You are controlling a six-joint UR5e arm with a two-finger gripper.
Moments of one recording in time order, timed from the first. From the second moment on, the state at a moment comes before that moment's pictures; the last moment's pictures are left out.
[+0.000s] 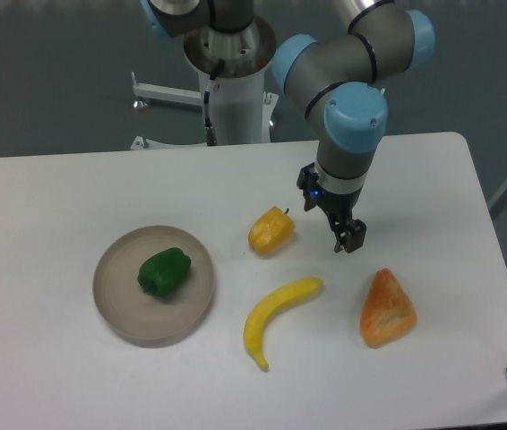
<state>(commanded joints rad) 2.32 -1.95 -1.47 -1.28 1.55 1.52</state>
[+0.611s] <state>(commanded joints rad) 2.30 -1.97 -1.47 -1.27 1.48 1.45</state>
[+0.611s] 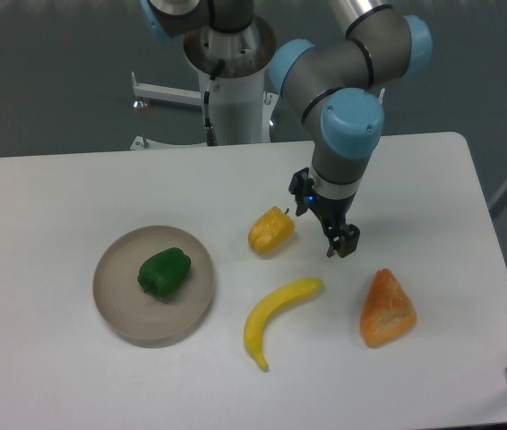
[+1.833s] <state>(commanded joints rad) 1.97 -2.05 -1.51 -1.24 1.41 0.81</state>
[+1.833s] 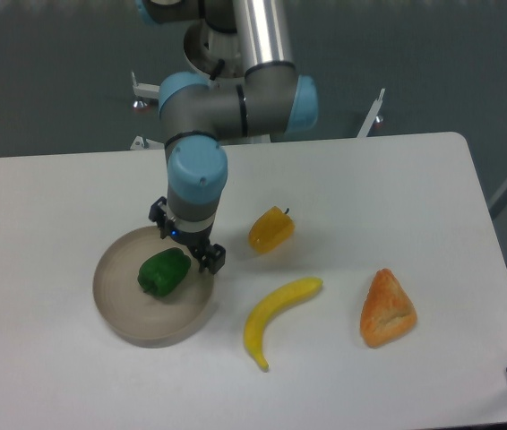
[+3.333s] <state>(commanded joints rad) 2.22 -1.93 -1.45 -1.18 1.41 0.93</state>
